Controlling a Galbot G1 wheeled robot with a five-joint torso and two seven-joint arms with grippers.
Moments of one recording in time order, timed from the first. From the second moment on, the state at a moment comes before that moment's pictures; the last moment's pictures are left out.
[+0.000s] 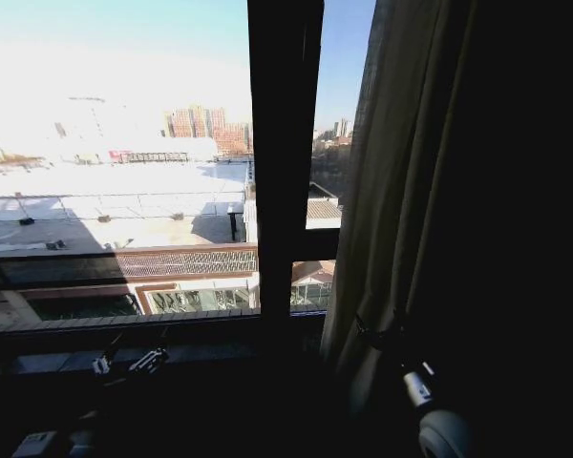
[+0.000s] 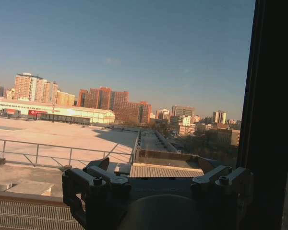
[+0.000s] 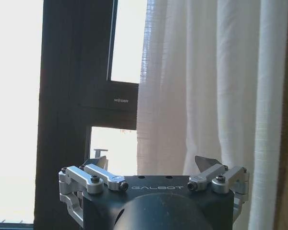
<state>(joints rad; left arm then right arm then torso) 1.84 -1.49 -0.91 -2.48 -0.44 0.15 0.10 -1.56 1.10 0.59 2.31 0.35 -0.29 0.25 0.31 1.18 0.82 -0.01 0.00</state>
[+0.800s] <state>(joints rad) 1.85 -1.50 -0.91 -2.50 -0.44 0.15 0.10 -1.56 1.11 0.57 2.30 0.34 -0.28 0.23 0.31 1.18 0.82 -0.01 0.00</state>
